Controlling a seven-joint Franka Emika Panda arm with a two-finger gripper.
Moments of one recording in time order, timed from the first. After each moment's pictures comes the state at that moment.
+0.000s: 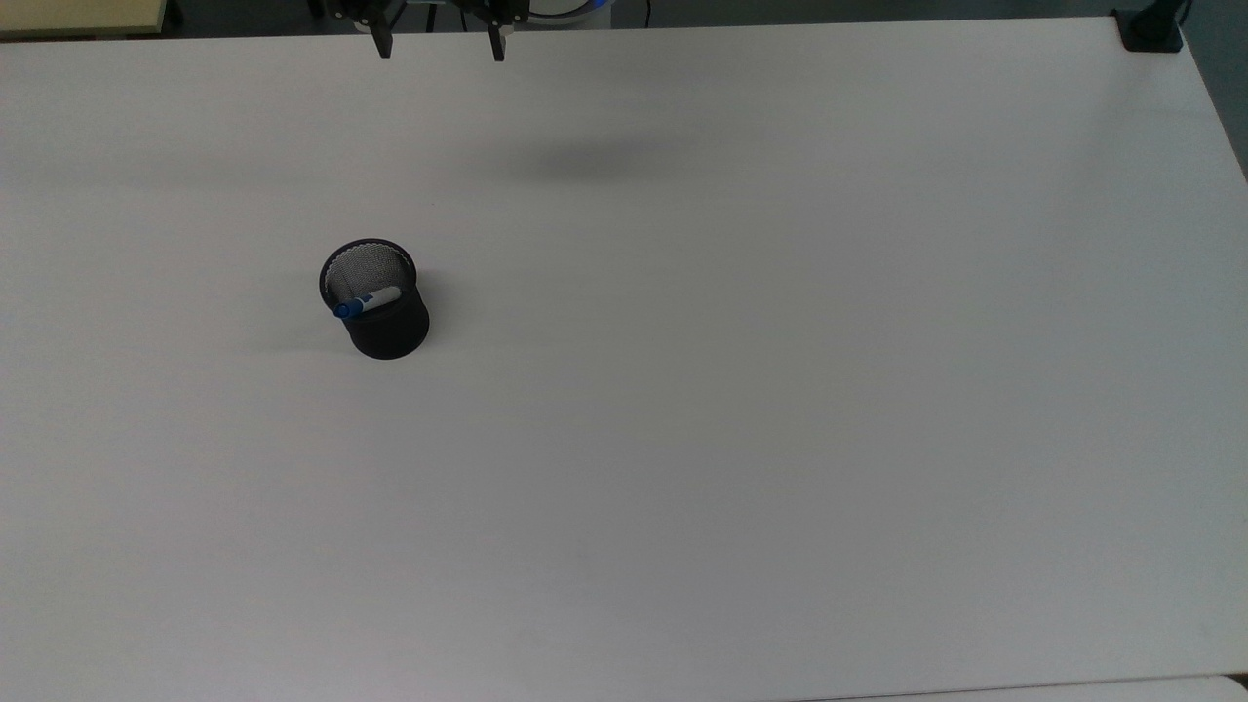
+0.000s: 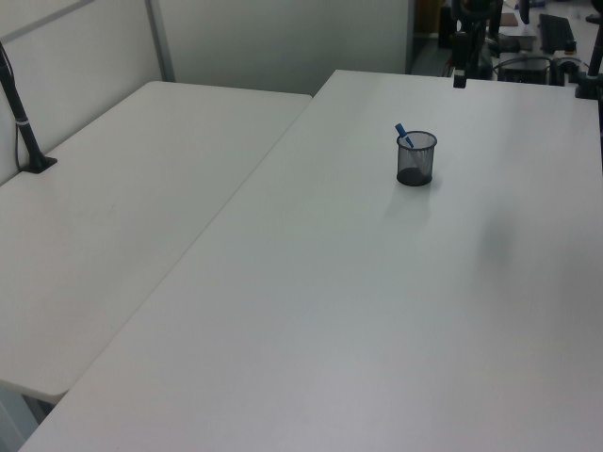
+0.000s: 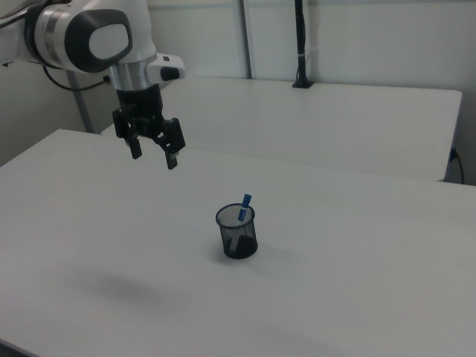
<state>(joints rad) 0.03 -0.07 -0.10 -1.77 0.02 1.69 -0.05</state>
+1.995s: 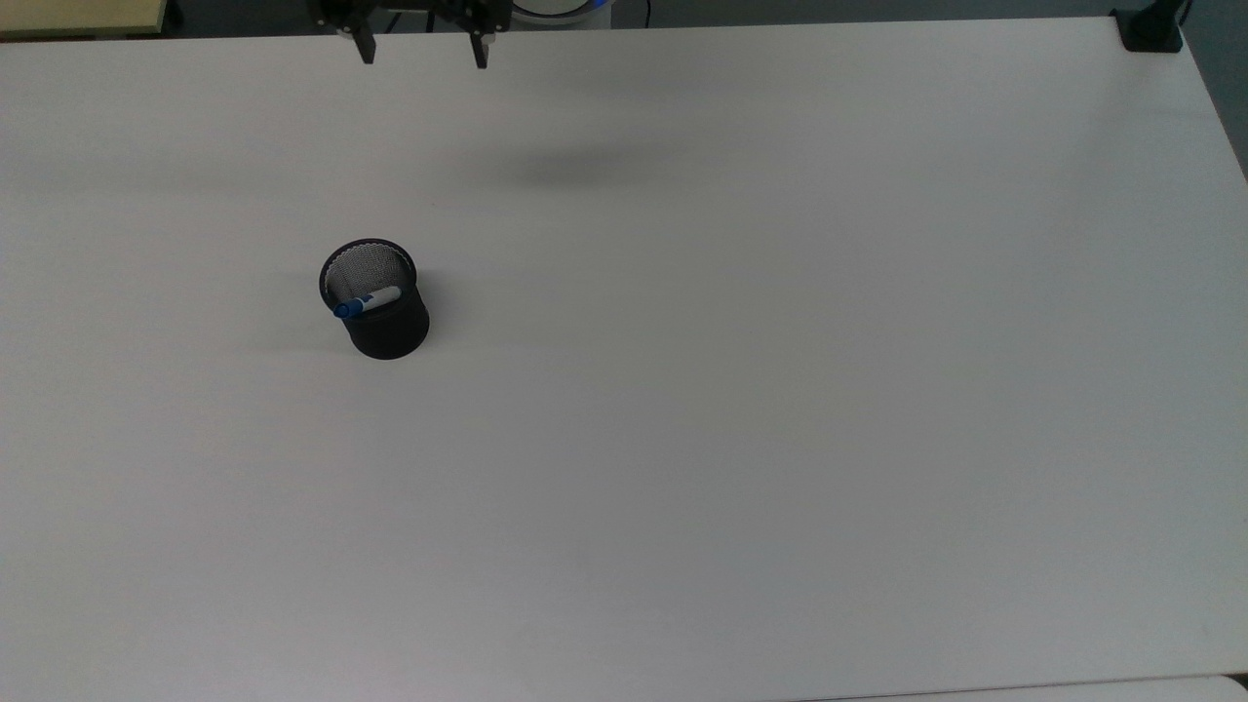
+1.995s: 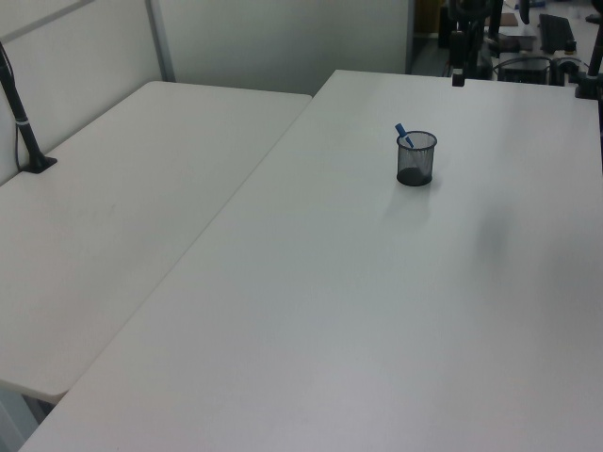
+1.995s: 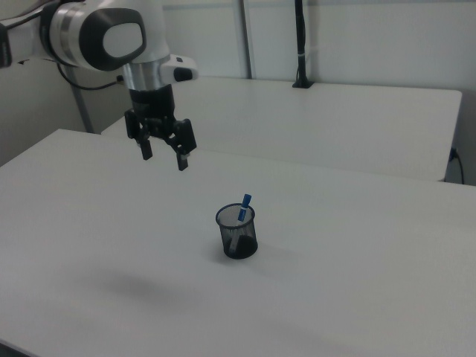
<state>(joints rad) 0.03 -0.01 -0.13 -1.71 0.02 1.66 -0.07</state>
